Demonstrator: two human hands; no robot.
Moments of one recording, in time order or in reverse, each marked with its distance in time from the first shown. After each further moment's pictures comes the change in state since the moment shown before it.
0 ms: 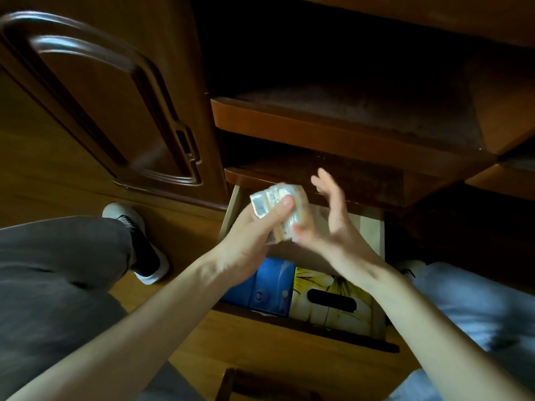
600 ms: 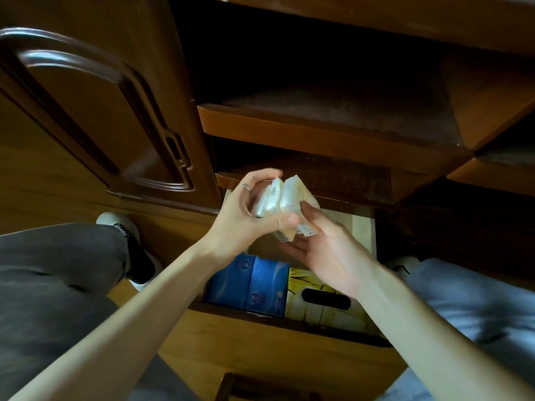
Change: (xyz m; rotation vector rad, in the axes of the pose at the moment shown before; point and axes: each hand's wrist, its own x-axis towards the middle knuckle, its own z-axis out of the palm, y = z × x) left_hand 0.003 0.020 -0.001 0.404 0.068 0.234; right_hand -0.004 0.011 0.003 0.888 -0.076 0.319
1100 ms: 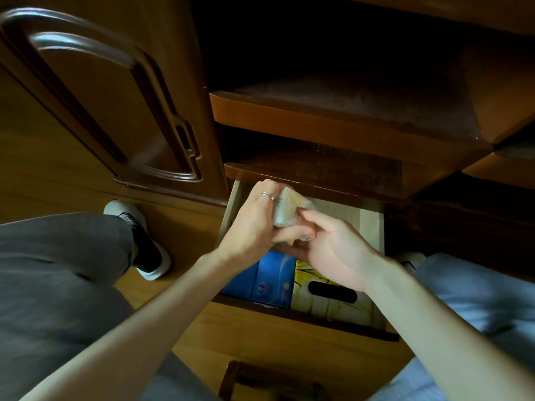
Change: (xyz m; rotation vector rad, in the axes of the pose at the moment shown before) left_hand -0.001 -0.040 0.001 0.485 0.056 0.264; right_hand 0.006 0.012 0.002 -0.042 -0.033 0.090
